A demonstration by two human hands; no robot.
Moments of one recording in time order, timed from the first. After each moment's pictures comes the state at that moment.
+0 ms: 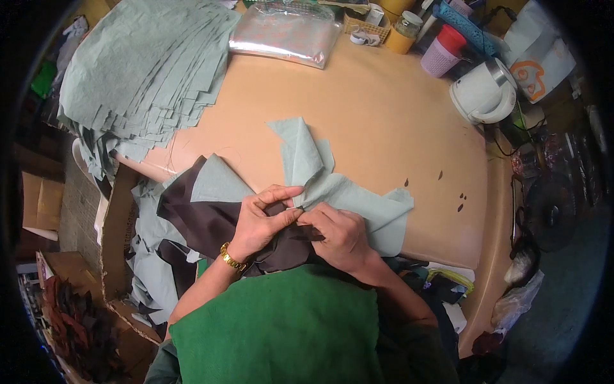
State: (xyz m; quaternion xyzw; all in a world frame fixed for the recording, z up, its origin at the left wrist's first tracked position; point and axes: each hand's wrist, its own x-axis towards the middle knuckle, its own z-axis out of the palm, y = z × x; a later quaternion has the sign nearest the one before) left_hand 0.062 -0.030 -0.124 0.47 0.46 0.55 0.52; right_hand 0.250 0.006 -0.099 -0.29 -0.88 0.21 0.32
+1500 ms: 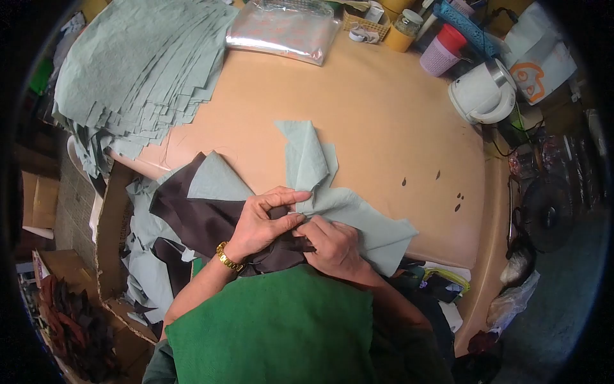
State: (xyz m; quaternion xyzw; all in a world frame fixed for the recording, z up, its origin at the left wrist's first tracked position) left_hand 0.063 -0.028 -0.123 0.49 0.43 0.50 0.57; right_hand 0.252 -0.014 -0.110 -0.33 -0.88 0.16 0.31
